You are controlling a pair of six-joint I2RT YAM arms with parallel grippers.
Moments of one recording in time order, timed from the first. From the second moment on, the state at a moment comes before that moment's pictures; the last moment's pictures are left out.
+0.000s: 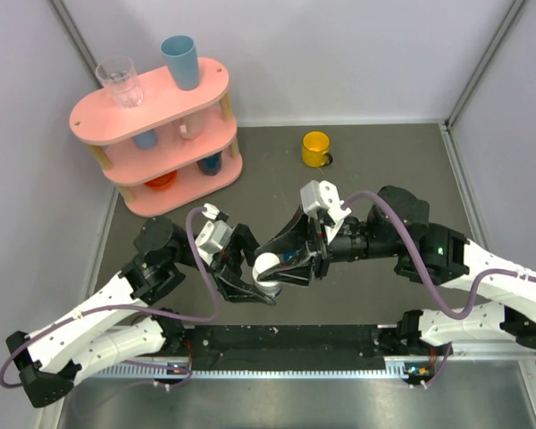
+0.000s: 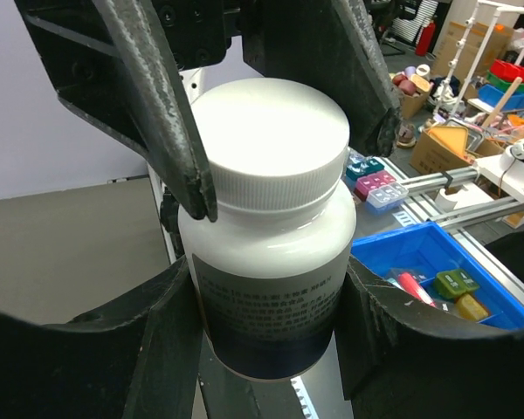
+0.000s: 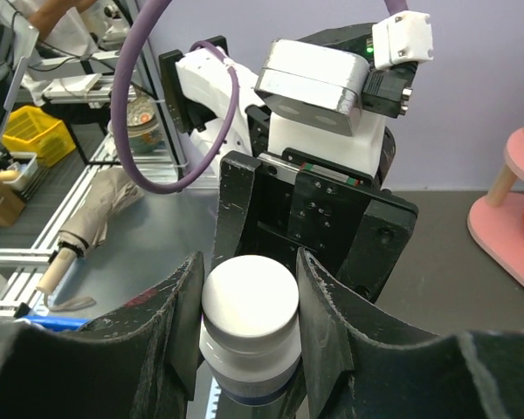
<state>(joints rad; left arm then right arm) -0.88 0.78 0.82 0.27 1.04 -0.35 1.29 1.07 1.38 -0.25 -0.38 0.09</state>
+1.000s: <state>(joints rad) -0.89 0.80 0.83 0.36 1.17 -0.40 1.29 1.12 1.44 -0.25 -0.54 0.09</state>
